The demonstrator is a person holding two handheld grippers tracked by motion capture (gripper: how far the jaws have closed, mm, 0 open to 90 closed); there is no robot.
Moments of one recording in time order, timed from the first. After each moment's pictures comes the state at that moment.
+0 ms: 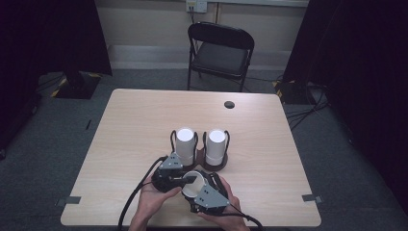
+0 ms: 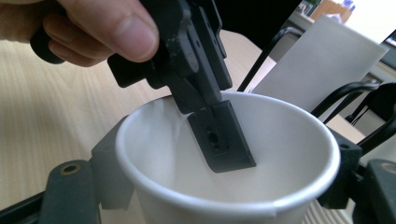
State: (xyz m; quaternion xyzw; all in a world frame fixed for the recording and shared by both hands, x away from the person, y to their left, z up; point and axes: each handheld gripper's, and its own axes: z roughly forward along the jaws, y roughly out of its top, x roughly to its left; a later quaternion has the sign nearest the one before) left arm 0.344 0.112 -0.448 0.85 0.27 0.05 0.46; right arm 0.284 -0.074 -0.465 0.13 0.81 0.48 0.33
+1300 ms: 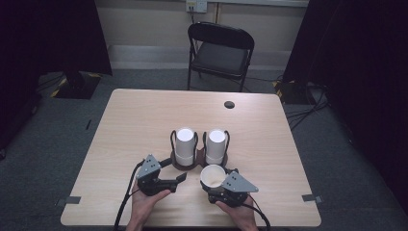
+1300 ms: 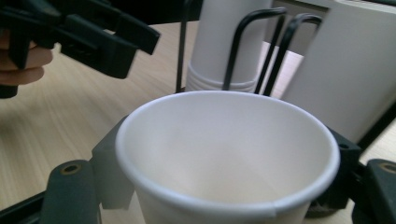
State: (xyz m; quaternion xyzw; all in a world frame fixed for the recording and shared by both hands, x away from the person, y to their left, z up) left arm 0.330 0.151 -0.464 0.74 0.34 0.15 0.56; right arm 0.305 -0.129 -0.470 0.27 0.76 0.53 0.26
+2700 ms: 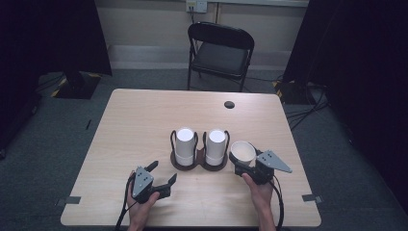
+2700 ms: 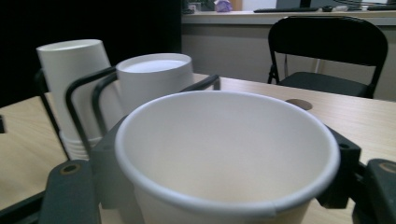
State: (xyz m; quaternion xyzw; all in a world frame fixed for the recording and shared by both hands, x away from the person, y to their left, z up) left arm 0.308 0.166 -0.496 0.69 0.38 0.29 0.55; right arm 0.356 -0.201 -0.449 0.39 0.66 0.57 0.30
